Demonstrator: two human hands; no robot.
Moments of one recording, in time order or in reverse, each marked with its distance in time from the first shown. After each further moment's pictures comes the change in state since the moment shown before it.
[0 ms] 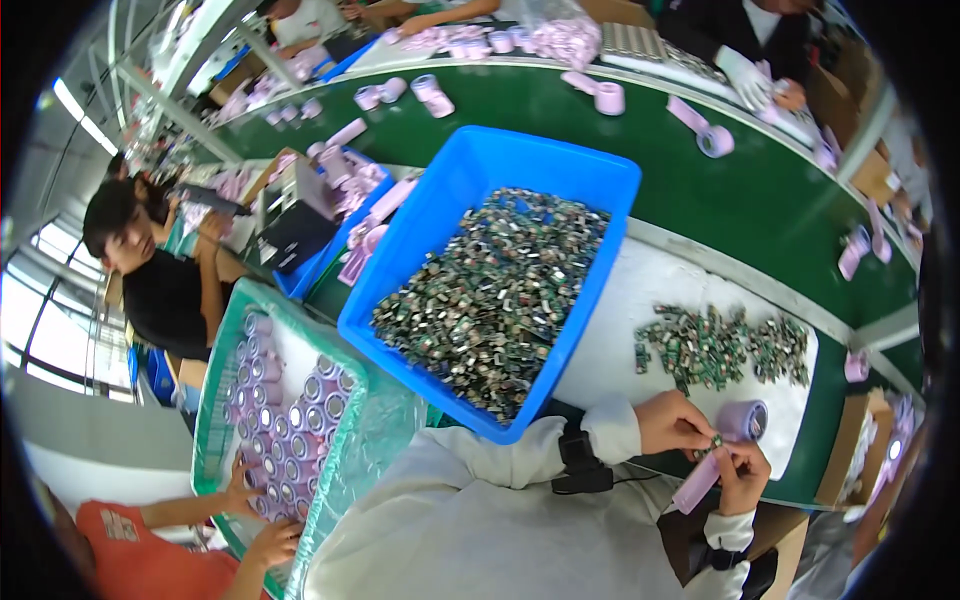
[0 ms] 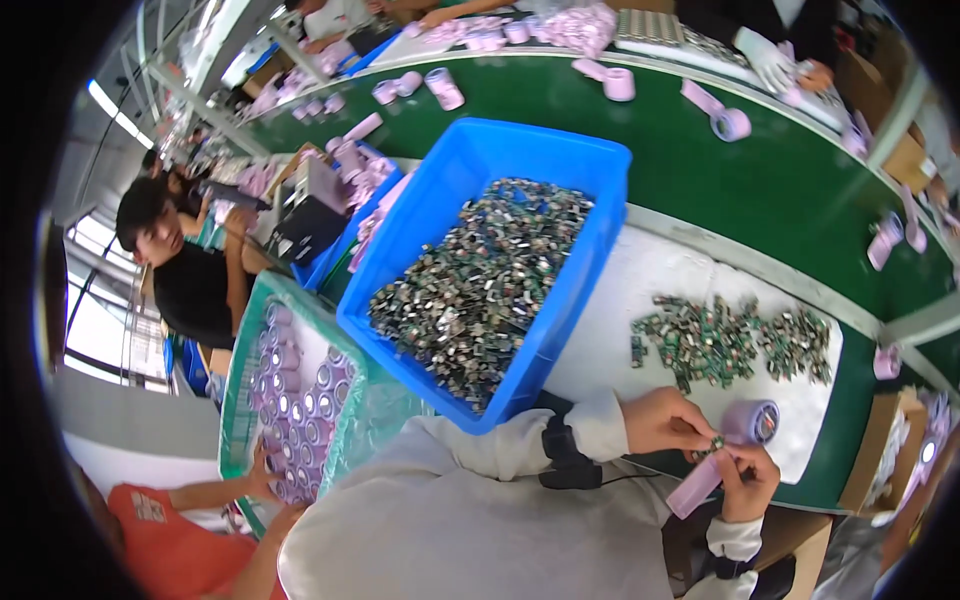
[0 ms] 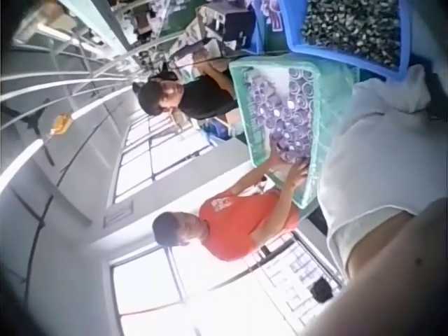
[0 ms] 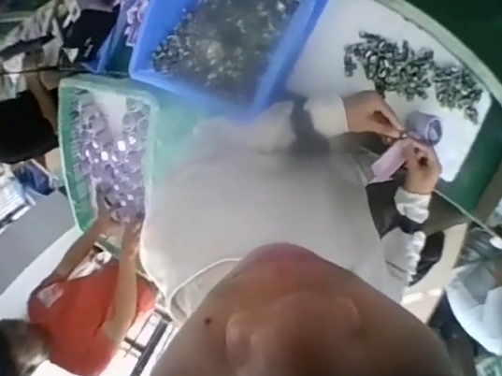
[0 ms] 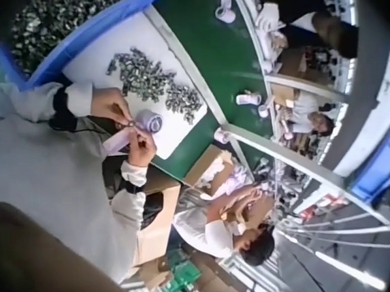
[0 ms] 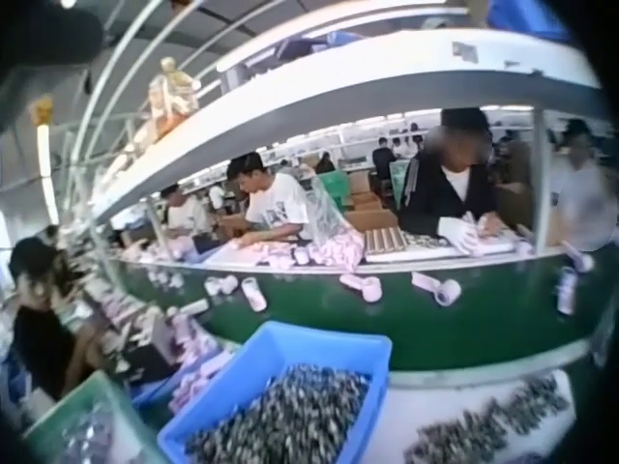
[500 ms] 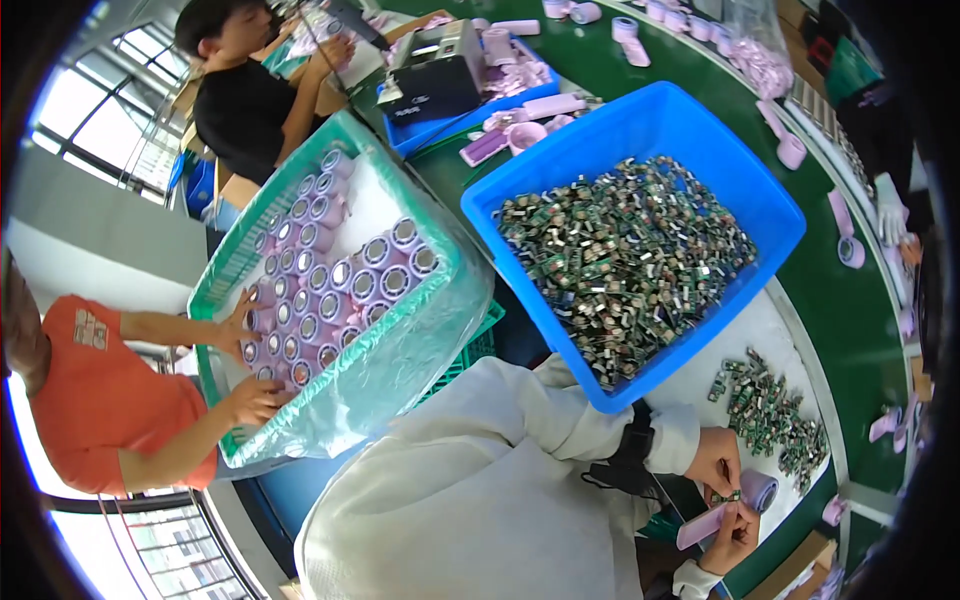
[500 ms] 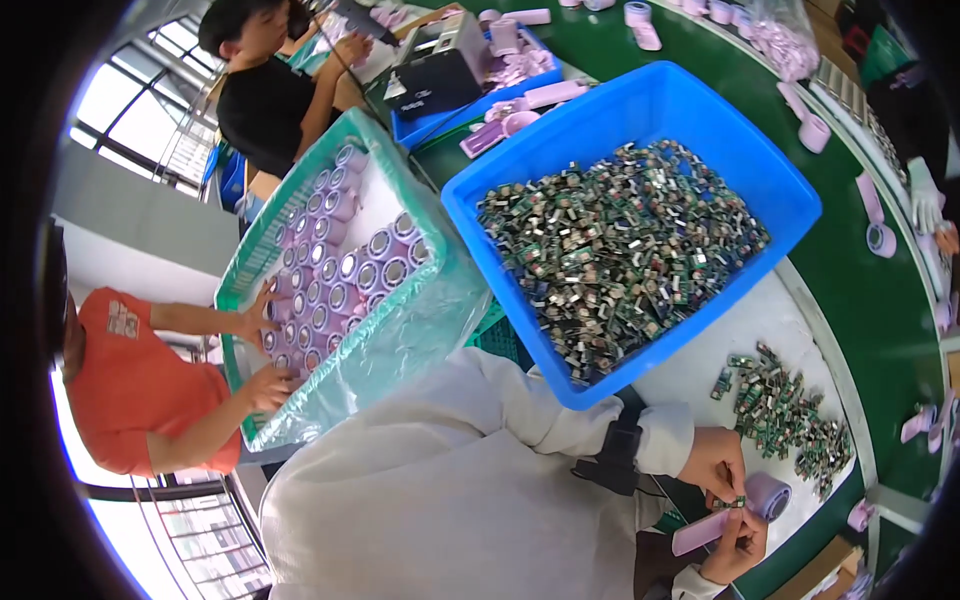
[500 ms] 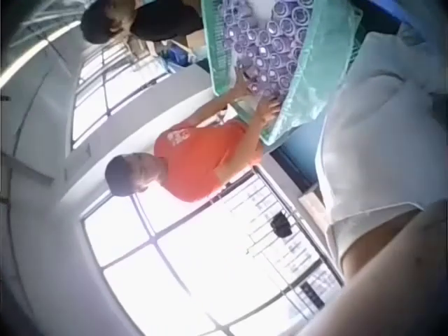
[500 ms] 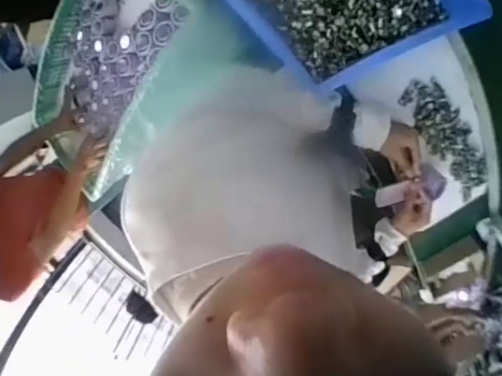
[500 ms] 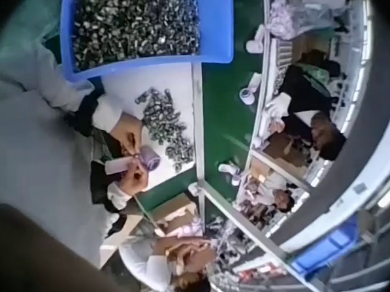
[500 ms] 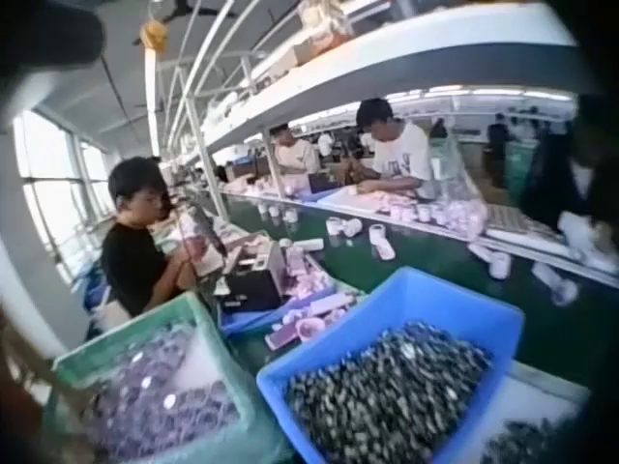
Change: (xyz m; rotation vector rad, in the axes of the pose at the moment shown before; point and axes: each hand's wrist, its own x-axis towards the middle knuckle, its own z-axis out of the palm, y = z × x) left_hand 0.006 -0.006 0.000 -0.051 0.067 0.099; right_hand 0.015 0.003 -0.010 -0.116 -0.079 -0.130
